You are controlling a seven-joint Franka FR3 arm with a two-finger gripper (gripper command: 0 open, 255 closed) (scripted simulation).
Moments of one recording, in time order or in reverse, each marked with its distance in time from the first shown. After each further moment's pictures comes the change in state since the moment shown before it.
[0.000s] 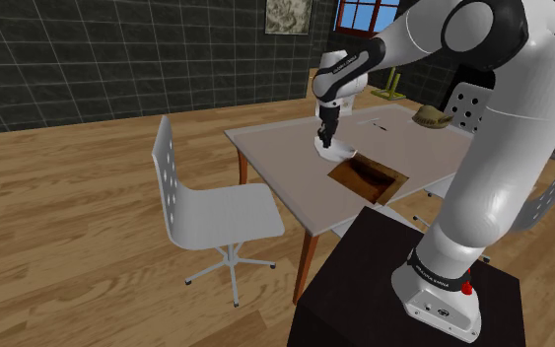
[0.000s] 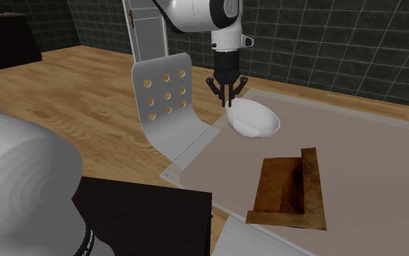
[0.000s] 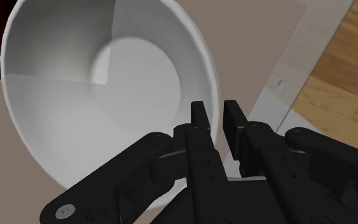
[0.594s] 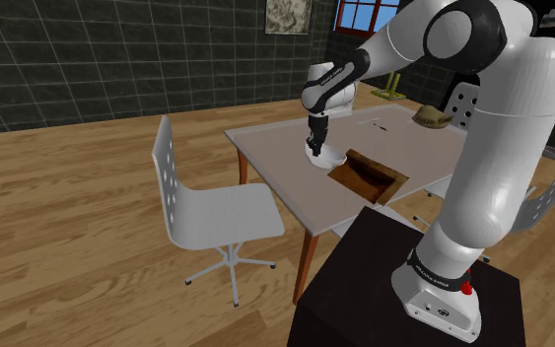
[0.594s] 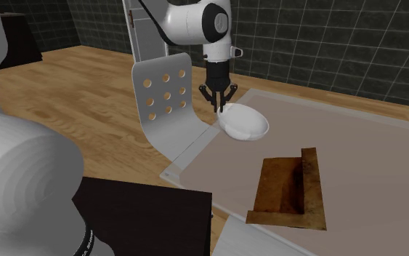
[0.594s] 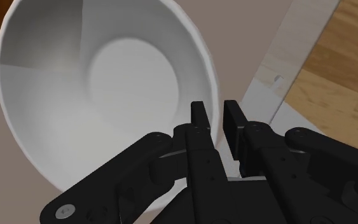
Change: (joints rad) arm 0.031 0.085 0.031 0.011 0.022 0.067 0.055
